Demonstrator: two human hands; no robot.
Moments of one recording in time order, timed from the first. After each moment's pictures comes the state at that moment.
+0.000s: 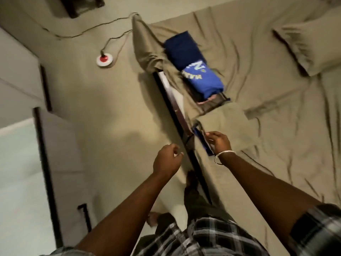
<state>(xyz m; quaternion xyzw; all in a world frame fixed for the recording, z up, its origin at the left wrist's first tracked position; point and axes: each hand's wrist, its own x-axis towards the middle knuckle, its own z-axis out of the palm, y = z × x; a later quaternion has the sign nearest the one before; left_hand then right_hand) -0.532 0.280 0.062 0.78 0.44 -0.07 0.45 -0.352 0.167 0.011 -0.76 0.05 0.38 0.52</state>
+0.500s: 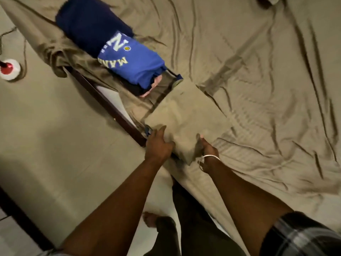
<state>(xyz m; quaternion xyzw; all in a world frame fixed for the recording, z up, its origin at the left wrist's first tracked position) -0.305 0.244 -0.101 0.80 0.35 -0.25 0.42 -0.267 0.069 -0.164 -0.57 0.51 0.33 0.56</state>
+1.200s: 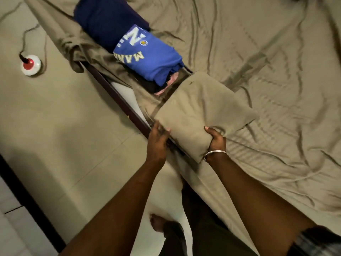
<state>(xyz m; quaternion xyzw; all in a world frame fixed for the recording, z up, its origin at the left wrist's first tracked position) -0.333 0.278 -0.124 0.62 0.43 -0.06 0.65 -0.248 0.125 -0.156 -0.48 0.47 0.24 0.70</state>
